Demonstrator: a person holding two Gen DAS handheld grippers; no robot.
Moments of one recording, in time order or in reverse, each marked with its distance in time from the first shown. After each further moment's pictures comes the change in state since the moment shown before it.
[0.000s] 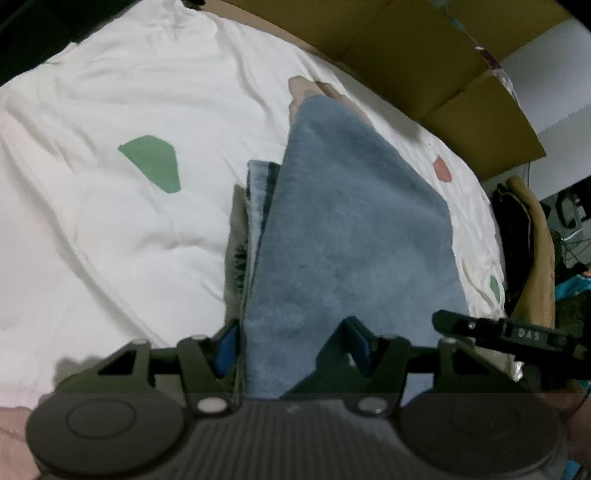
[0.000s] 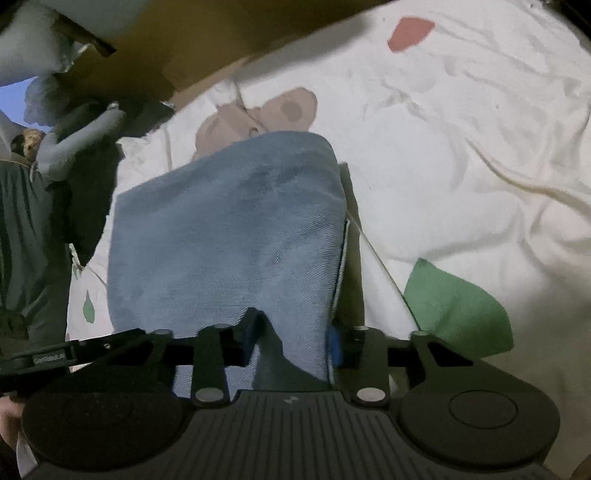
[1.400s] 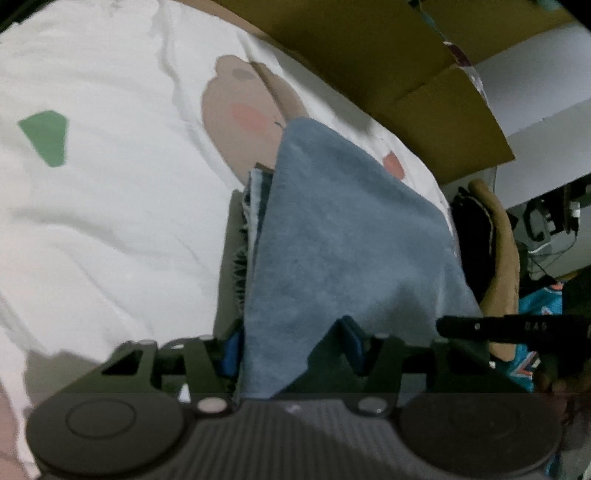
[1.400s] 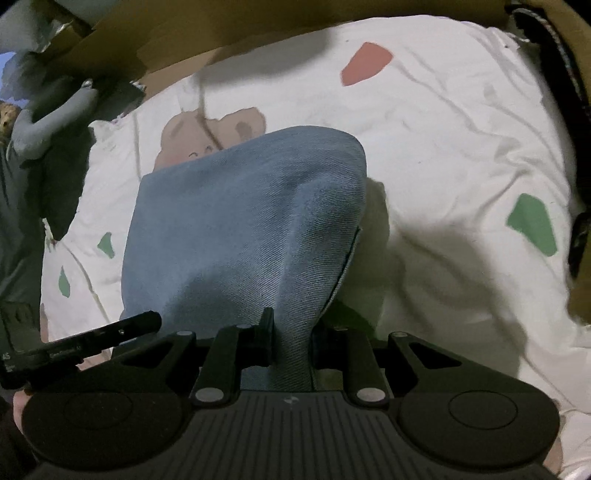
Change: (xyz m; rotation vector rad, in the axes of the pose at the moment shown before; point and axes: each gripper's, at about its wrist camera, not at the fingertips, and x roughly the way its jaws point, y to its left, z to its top) left arm 0.041 -0.054 -0.007 -0.056 -0.018 -0.146; right arm -0.062 -0.023 0.060 -0.066 0.160 -0.145
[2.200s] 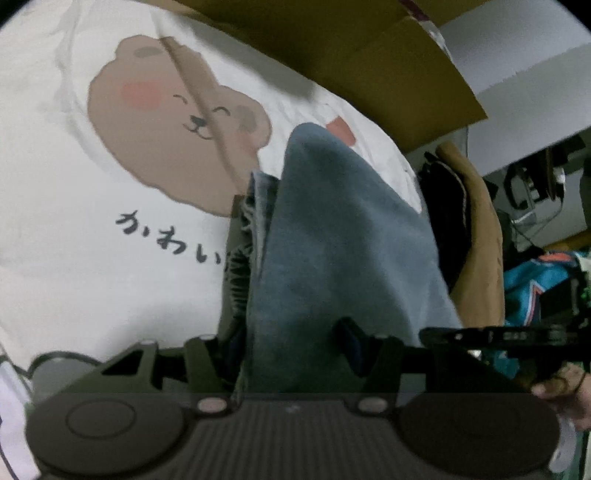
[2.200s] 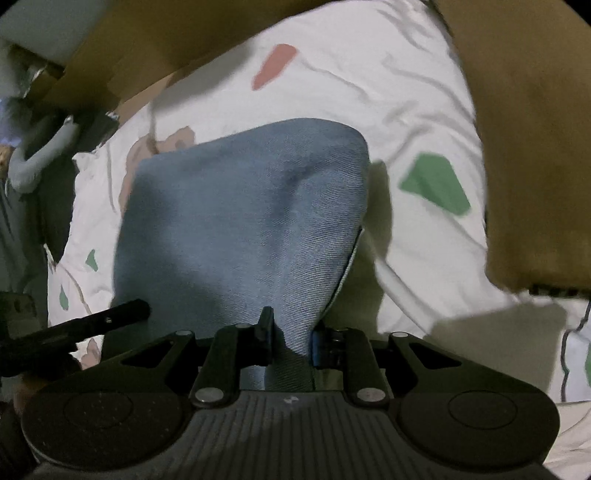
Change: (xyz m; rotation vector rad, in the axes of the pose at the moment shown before) left arm 0.046 -0.064 0.007 0.097 0.053 -0.039; right arm -0.016 -0.096 -0.024 0.092 -0.013 0.066
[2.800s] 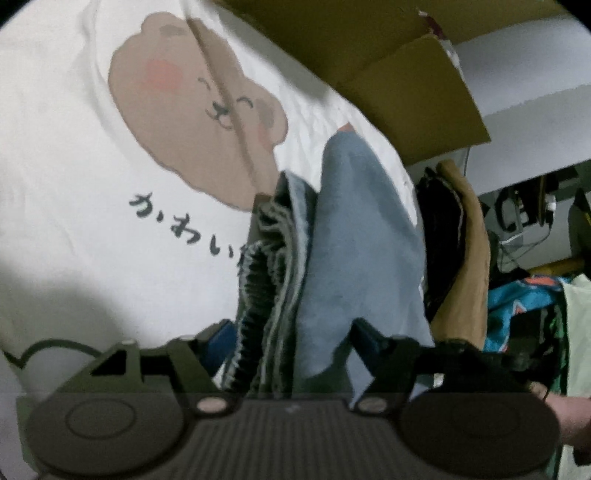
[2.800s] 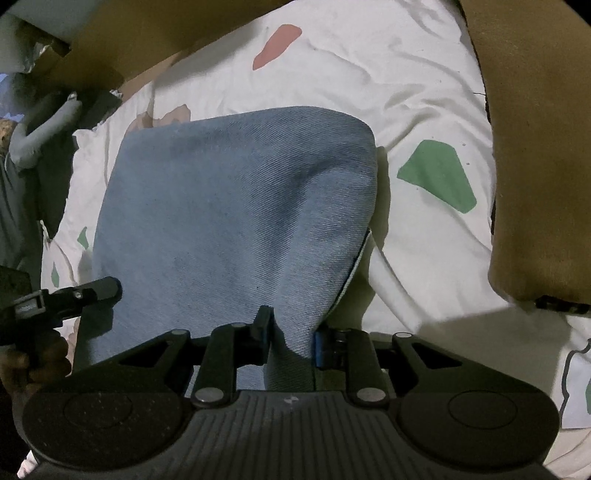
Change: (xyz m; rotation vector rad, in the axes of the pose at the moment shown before) left arm 0.004 0.031 0.001 -0.106 0.019 -0.094; right arm 0.020 -0.008 0.002 -0.068 0.047 0.005
